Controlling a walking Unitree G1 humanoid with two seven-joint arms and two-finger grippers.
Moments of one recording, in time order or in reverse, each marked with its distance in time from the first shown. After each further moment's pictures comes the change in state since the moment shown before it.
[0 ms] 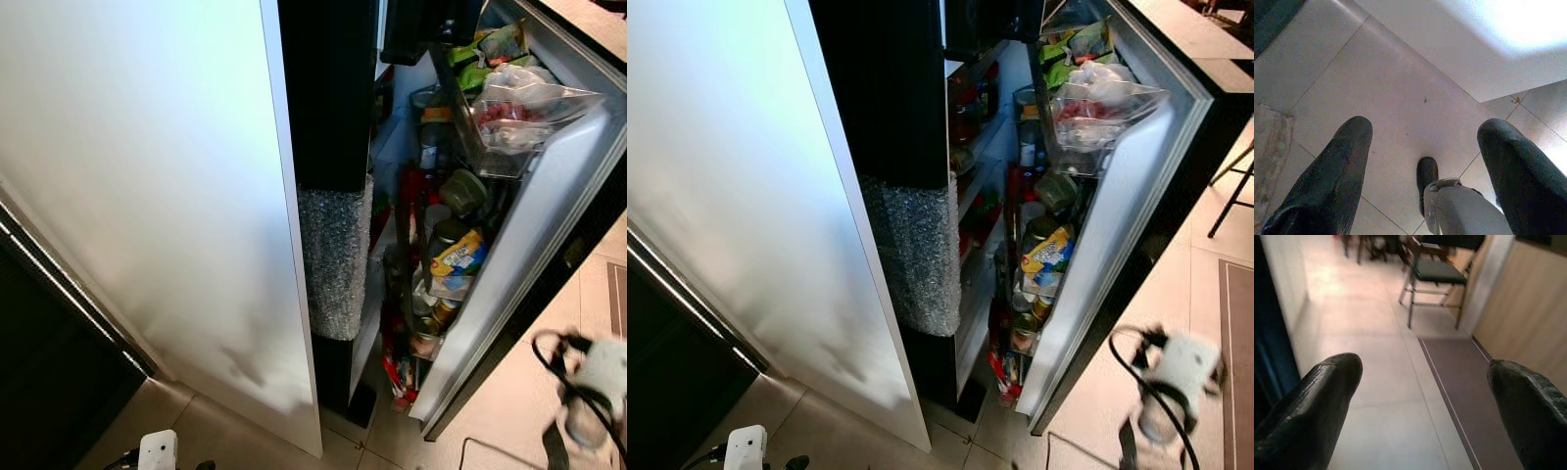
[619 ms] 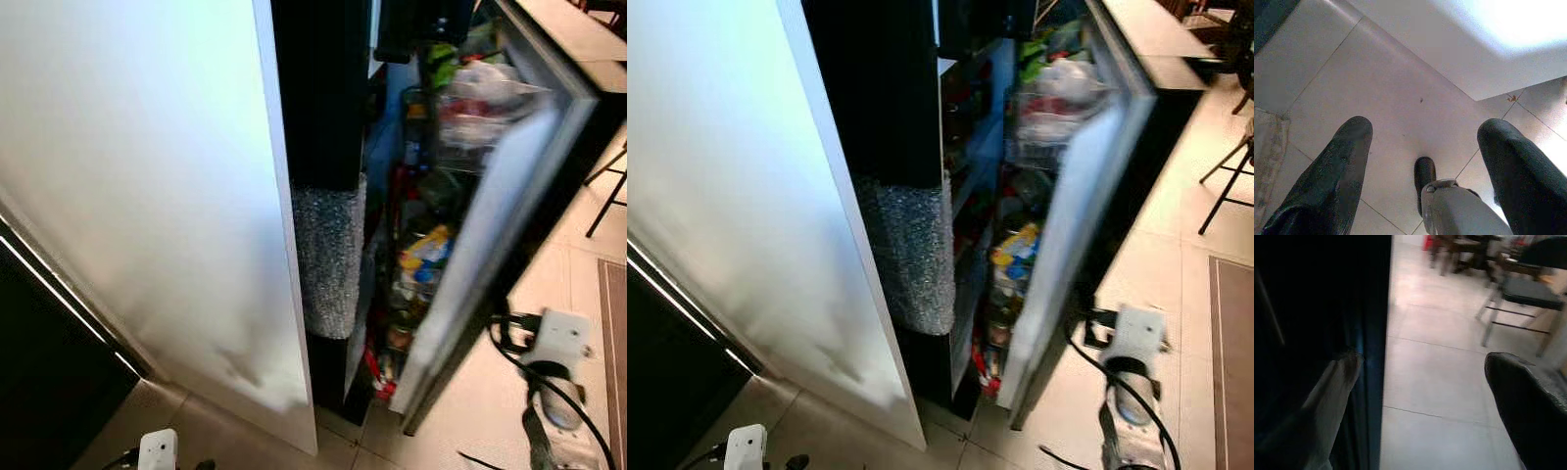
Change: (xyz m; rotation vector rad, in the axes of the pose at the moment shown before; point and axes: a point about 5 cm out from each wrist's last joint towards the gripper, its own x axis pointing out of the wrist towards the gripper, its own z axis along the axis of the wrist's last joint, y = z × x) left arm 0.000 0.000 0.001 0.001 -0.003 -0.001; right arm -0.012 0.048 0.016 -0.020 -0.043 0.430
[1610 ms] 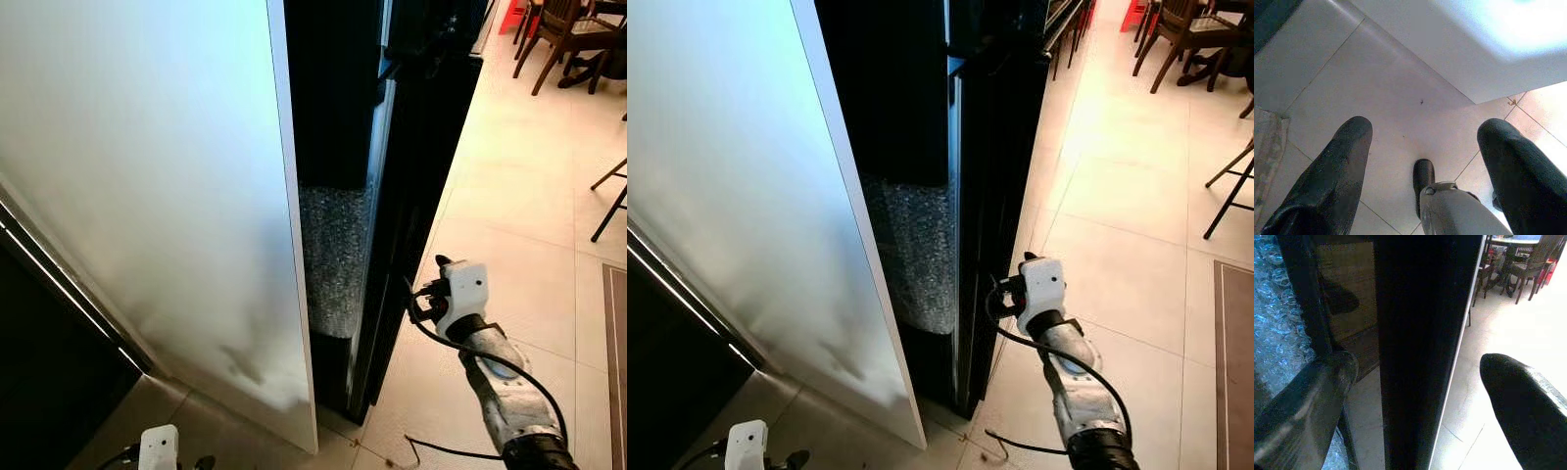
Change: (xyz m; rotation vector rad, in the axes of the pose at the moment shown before) left arm 0.001 -0.001 0.005 0.000 -0.011 0.005; right arm 0.006 0.091 0.051 0.008 -0.075 0.575
